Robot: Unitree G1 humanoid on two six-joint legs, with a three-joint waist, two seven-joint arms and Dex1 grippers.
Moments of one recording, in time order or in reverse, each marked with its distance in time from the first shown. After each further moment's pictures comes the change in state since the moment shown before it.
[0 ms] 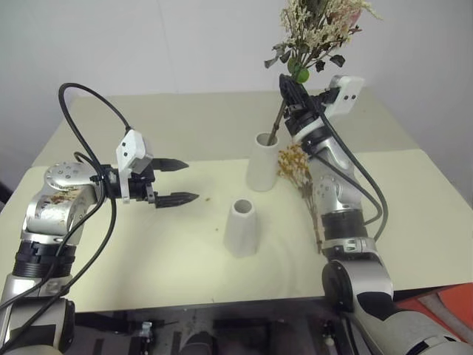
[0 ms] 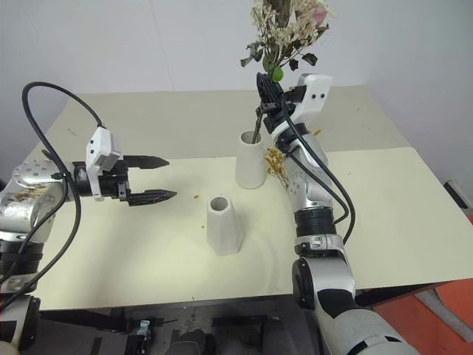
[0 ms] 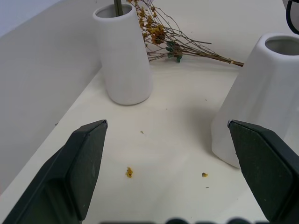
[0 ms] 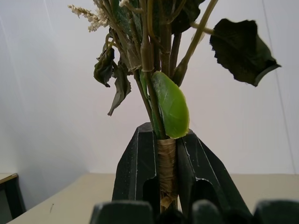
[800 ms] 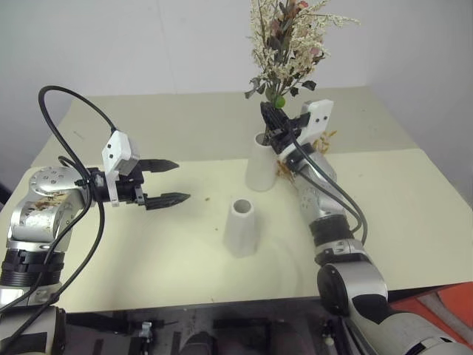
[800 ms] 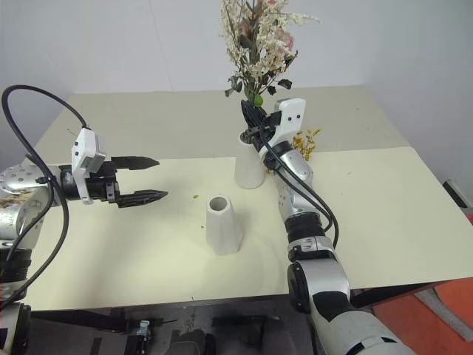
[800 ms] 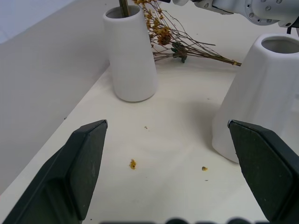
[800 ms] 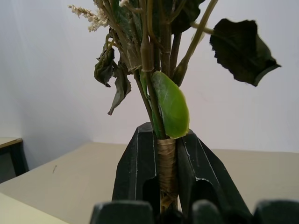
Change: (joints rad) left arm 0.054 0.035 0.056 -0.039 -0.037 0.000 0.009; right arm 0.012 0.027 0.043 0.182 -0.096 -0.152 0.070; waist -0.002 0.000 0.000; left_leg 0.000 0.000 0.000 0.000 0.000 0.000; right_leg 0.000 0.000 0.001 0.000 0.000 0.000
